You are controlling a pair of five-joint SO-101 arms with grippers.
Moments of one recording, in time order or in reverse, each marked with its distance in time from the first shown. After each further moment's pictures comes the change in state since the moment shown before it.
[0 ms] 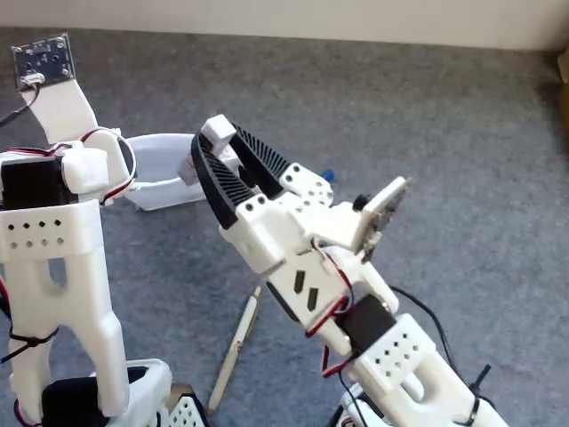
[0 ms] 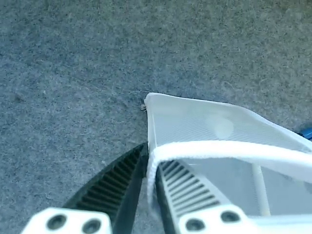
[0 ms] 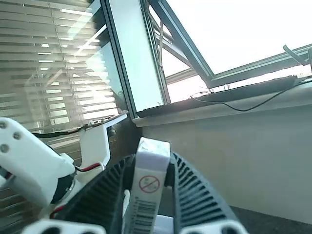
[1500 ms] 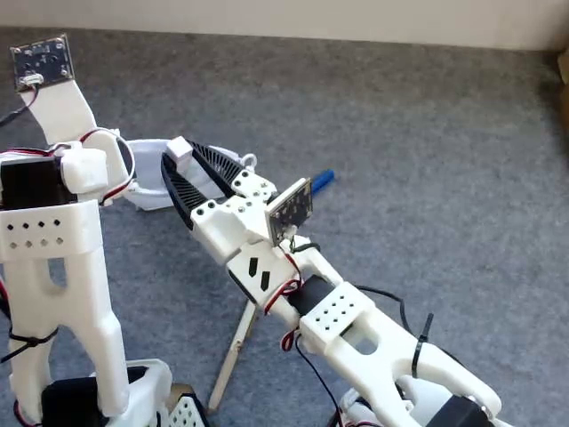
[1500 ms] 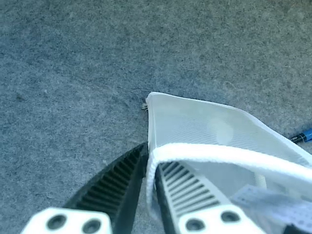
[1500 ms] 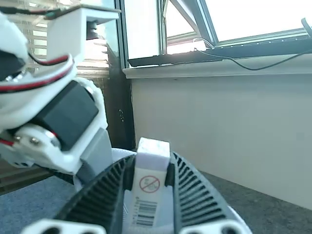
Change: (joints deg) left arm 0.0 0.0 0.3 0.0 0.0; right arm -3.3 25.5 4.5 -22.9 12.2
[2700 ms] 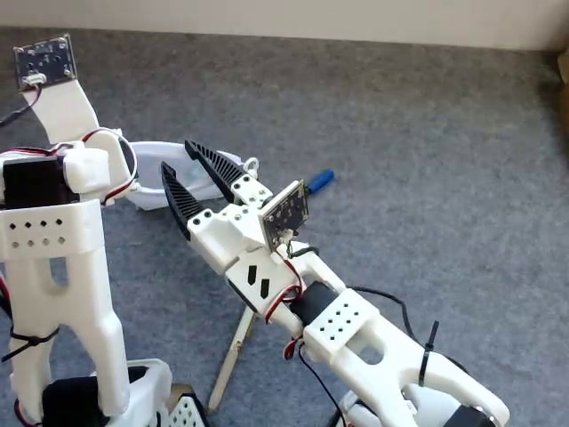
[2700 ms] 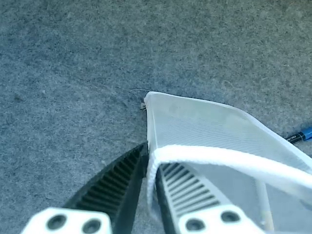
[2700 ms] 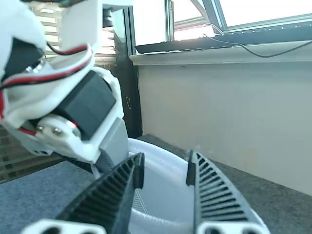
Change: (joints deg) left arm 0.1 0.0 0.1 0.0 0.0; right arm -1.3 -1.1 0.9 7.3 0.0
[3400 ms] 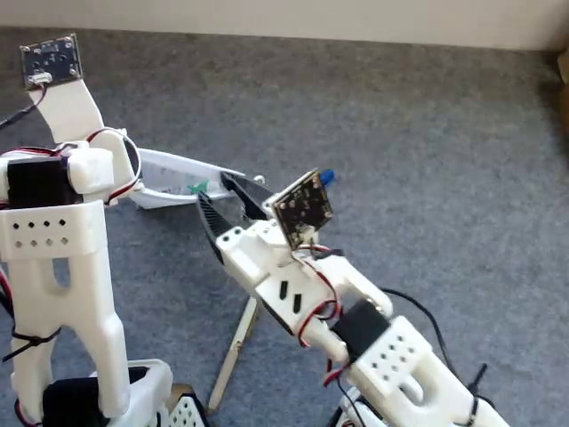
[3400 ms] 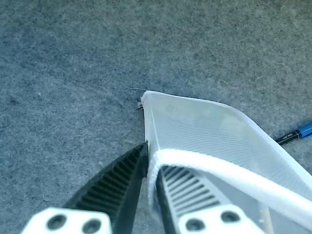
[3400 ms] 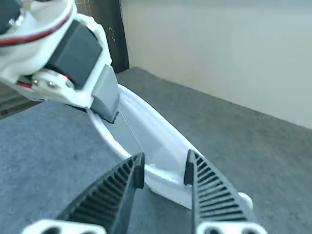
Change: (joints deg) left arm -0.5 0.0 0.2 -0.6 0.0; right arm 2.3 -25.1 -3.5 46.9 0.0
